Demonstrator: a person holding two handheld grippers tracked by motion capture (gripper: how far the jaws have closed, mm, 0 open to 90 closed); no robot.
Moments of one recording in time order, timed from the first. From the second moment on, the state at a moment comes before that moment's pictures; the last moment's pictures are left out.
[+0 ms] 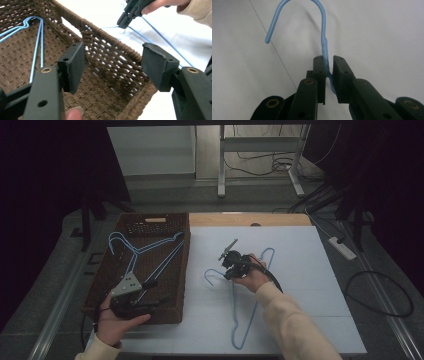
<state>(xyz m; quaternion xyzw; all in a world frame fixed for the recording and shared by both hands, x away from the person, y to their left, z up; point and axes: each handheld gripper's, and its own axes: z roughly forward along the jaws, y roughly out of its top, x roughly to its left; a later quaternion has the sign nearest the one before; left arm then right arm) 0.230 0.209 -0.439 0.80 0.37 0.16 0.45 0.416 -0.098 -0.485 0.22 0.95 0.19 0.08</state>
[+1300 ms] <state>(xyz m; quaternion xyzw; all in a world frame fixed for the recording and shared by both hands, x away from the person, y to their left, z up) 0.264 0.064 -0.456 0.83 0.38 0.04 0.40 0.397 -0.128 -0.459 0.28 0.91 0.29 0.11</state>
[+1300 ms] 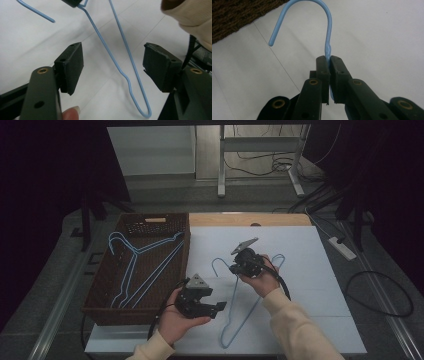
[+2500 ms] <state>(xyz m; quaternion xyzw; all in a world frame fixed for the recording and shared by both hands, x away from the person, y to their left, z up) 0.293 0.020 -0.488 0.80 0.41 -0.03 0.43 0.348 -0.199 -0.428 0.30 0.83 0.45 0.13</state>
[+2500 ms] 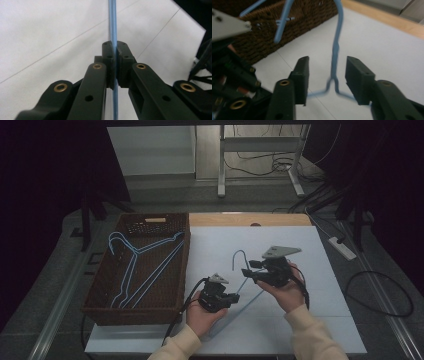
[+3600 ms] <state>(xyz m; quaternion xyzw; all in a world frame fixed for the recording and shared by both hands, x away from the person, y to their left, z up) 0.260 0.196 -0.359 0.72 0.40 0.07 0.55 0.301 -0.290 -0.472 0.34 0.81 0.47 0.13</state>
